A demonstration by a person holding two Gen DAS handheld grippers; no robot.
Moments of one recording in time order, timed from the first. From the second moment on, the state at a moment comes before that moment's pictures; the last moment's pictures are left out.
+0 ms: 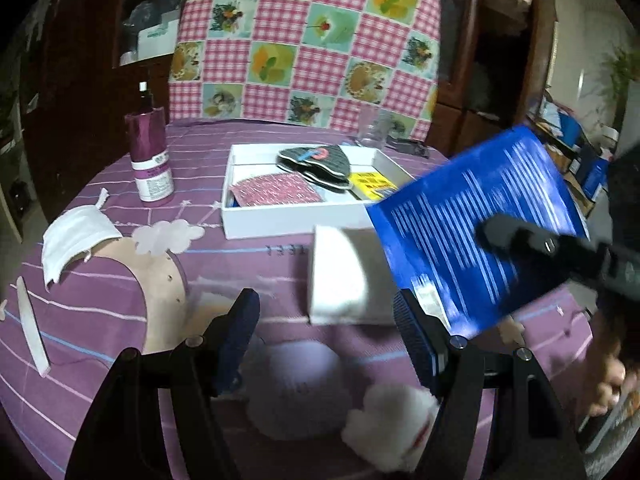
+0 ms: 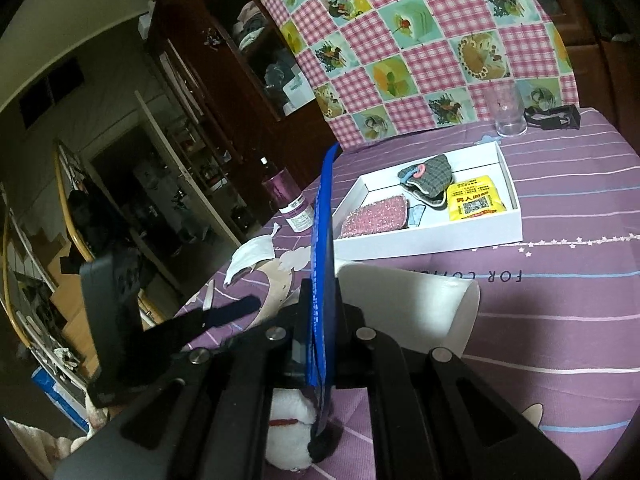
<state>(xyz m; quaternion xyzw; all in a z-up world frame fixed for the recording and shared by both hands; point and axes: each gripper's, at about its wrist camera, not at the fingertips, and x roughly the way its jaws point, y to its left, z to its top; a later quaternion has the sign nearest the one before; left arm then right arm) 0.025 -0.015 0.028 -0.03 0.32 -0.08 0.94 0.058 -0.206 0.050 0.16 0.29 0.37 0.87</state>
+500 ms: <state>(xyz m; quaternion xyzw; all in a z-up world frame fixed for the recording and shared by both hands) -0.009 -0.026 0.016 -0.01 0.32 -0.10 0.94 0.055 -0.218 0.054 0.18 0.28 0.36 0.87</state>
